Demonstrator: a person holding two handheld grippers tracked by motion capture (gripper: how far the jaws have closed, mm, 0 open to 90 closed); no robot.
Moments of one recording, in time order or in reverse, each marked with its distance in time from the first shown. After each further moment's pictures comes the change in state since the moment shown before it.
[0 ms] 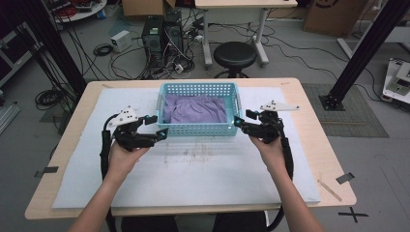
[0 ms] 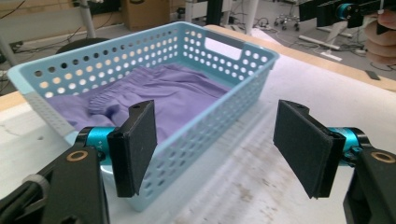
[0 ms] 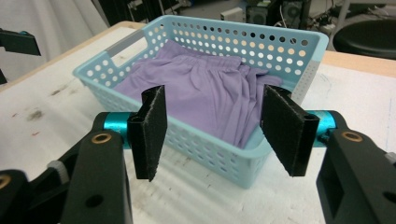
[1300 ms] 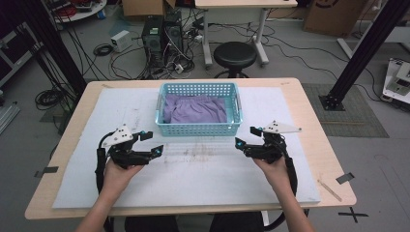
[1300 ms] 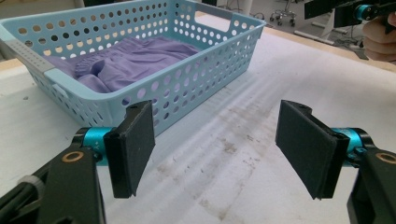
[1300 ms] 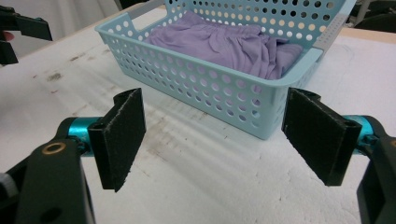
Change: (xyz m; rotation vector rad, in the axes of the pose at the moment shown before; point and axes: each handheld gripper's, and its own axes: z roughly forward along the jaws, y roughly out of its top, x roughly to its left) left arm -0.010 -0.041 -0.018 0.014 -0.004 -0.011; right arm 0.006 -0.050 -0.014 0.013 0.047 -0.041
